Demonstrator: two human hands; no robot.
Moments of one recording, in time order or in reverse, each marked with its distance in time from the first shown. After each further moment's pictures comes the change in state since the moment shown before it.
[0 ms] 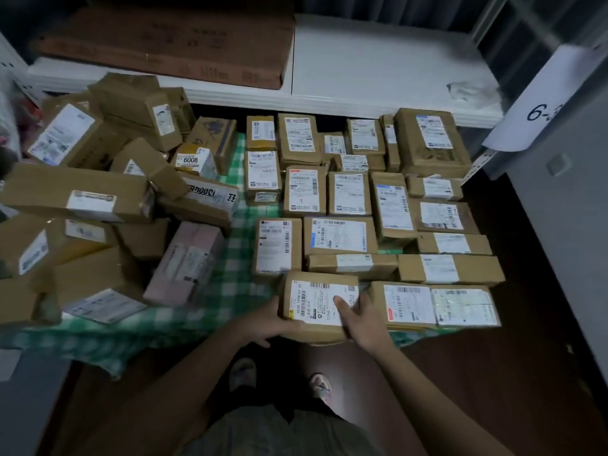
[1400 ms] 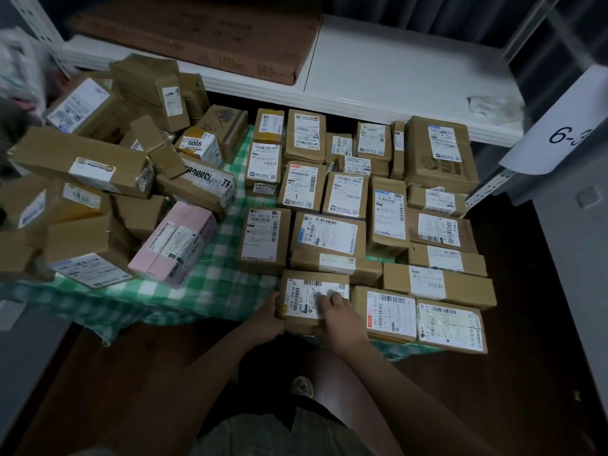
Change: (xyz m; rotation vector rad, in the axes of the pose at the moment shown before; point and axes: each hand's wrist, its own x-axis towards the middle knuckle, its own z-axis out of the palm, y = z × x) left_hand 0.047 0.003 0.073 -0.225 0.240 -0.036; right_hand 0.030 0.031 -0.017 -0.896 -0.178 -0.495
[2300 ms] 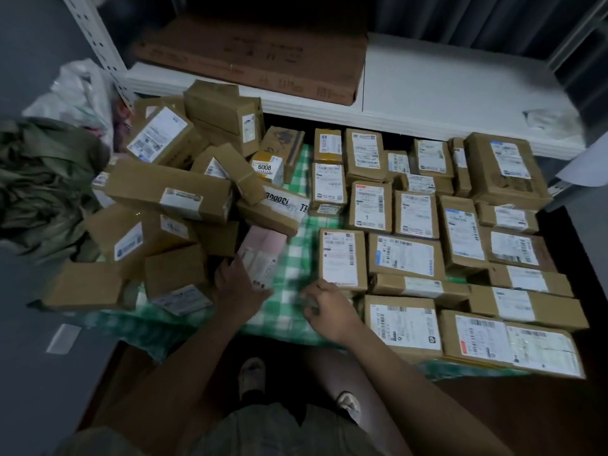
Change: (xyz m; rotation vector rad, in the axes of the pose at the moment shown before) left_hand 0.005 -0.057 -0.215 0.362 0.498 -0.095; right_hand 0.091 -0.174 -0.017 0.321 0.138 -0.175
